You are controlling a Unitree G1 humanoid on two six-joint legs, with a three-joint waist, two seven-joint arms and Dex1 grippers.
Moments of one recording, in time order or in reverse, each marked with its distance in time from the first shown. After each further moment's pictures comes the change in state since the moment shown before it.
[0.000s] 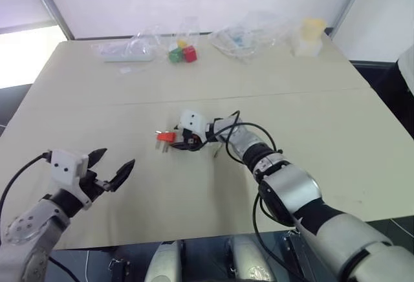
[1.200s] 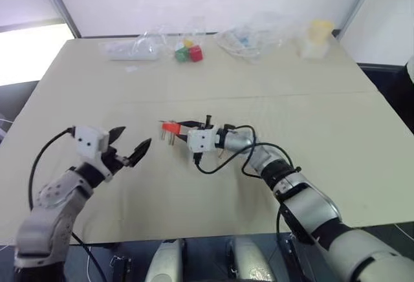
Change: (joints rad) left arm -0.316 -0.025 -0.184 0.163 0.061 -0.020 -0.016; right arm 0.270 -0.223 0.167 -0.459 -0.271 -0.429 -0.460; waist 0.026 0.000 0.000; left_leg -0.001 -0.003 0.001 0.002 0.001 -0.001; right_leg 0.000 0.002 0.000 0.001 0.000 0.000
